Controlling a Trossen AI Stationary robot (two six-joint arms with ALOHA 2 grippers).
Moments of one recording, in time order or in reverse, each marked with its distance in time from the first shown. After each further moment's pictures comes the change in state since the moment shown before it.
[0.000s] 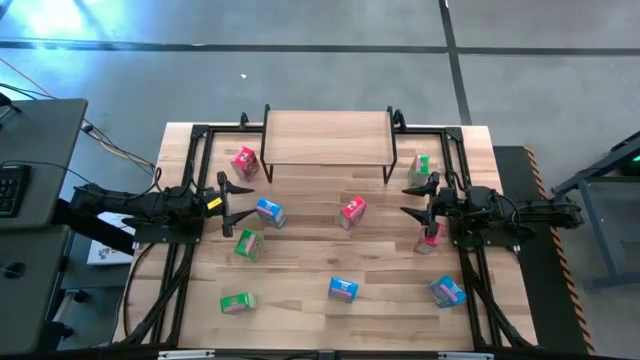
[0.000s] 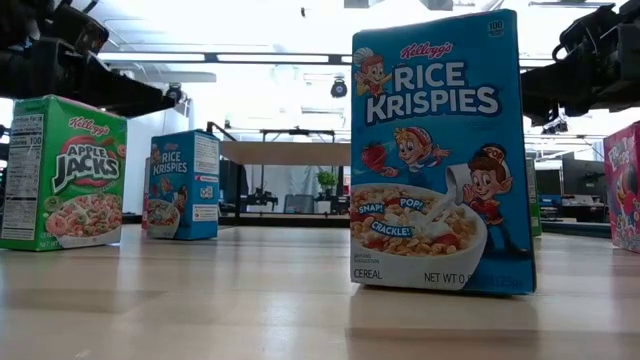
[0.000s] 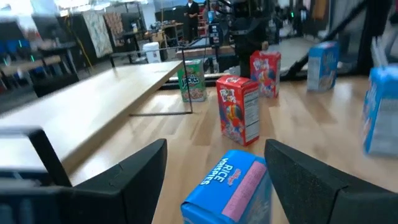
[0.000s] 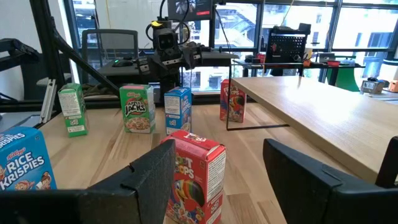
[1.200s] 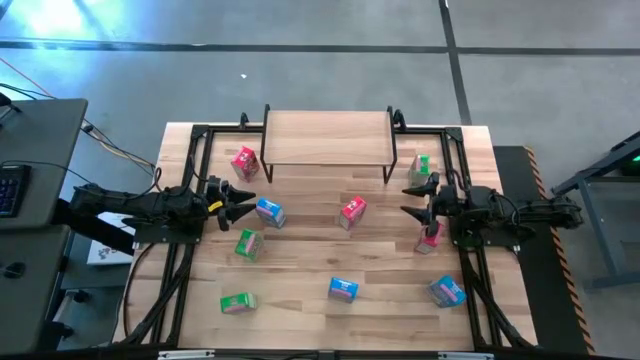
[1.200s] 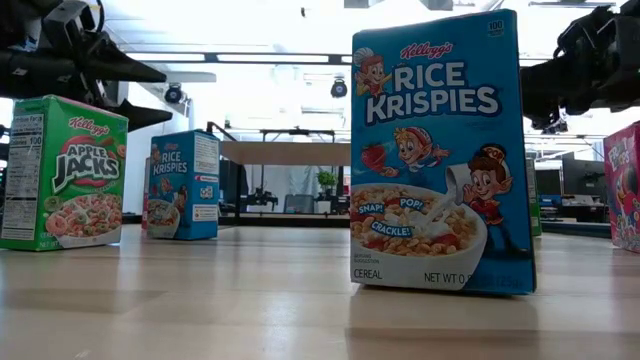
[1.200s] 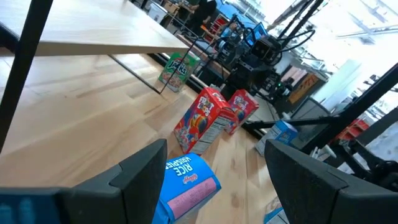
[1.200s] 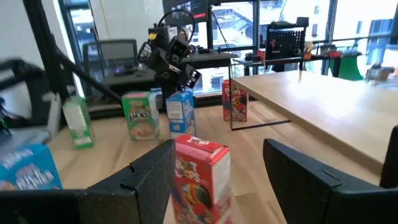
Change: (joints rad) left arm 0.000 0.000 0.000 0.001 -0.001 -0.726; right arm 0.000 0.000 0.000 0.015 0.005 0.117
